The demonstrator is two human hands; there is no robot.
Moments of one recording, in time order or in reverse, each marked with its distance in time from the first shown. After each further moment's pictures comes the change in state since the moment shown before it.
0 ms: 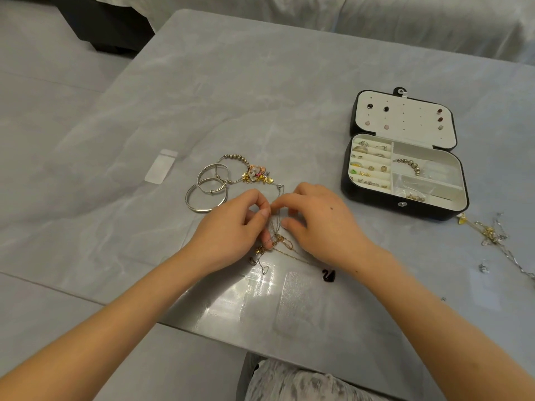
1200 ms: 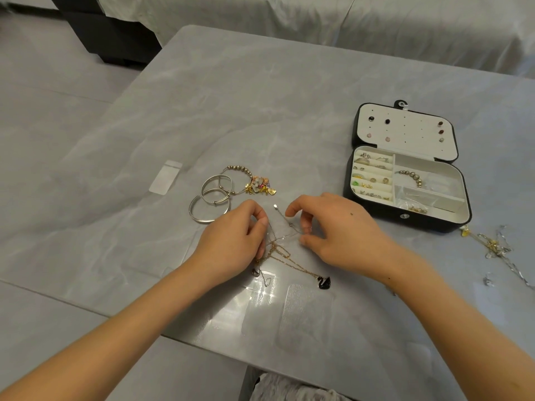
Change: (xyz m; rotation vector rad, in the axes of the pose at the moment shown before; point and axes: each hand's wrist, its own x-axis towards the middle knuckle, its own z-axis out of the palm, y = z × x) left_hand 0.003 -0.001 0.002 0.181 0.094 -0.001; right_hand -0.006 0.012 -0.023 0.033 -0.073 -0.063
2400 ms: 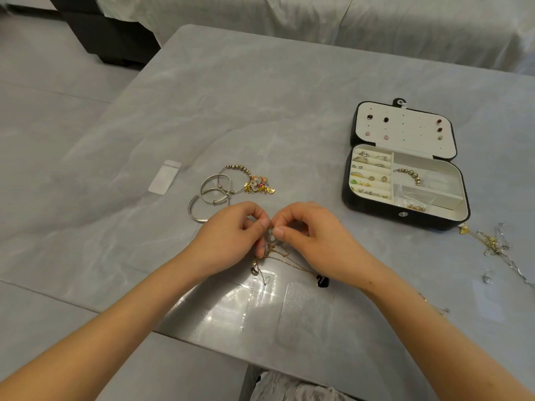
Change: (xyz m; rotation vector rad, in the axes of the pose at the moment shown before) left_hand 0.004 0.002 -0.008 -0.179 -0.114 -0.046; right_hand 0.002 -0.014 0.023 0.490 0.050 0.099
